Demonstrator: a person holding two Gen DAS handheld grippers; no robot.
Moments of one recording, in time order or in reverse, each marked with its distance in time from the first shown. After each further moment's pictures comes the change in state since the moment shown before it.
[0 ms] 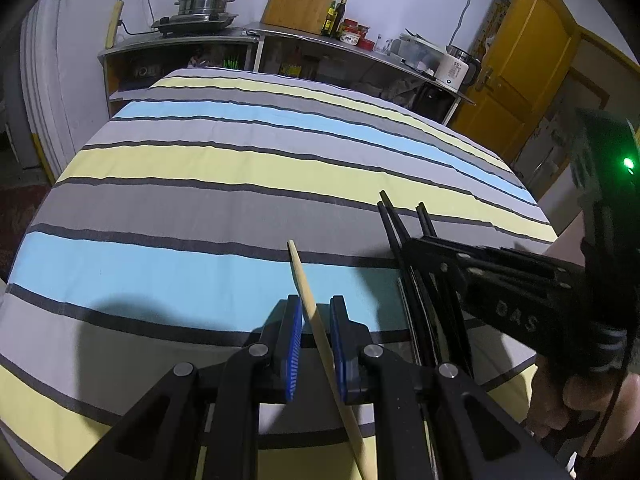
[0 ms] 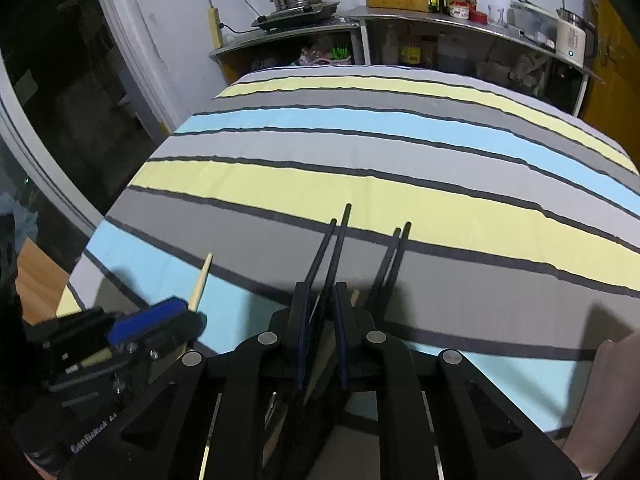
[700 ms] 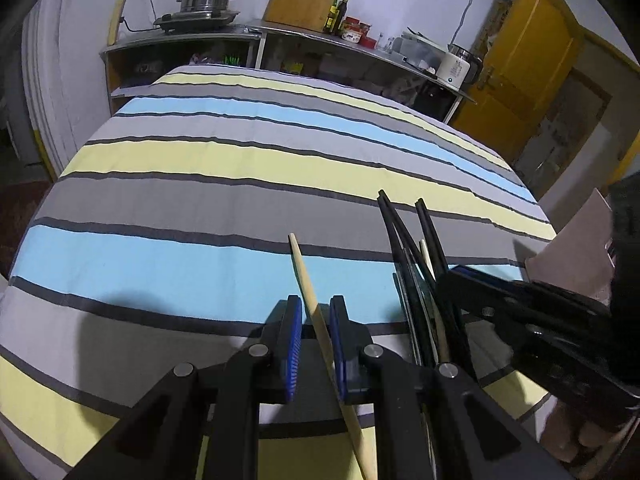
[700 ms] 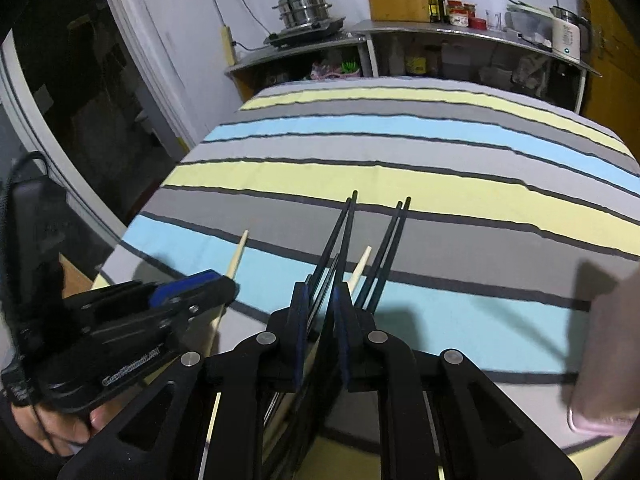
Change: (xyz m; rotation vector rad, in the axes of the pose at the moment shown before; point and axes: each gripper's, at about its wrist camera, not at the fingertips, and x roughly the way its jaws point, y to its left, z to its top) left arm -0.004 0.003 -0.002 -0.008 0.008 -0.002; right arm -0.032 0.004 -0.031 0.014 -0.057 0.060
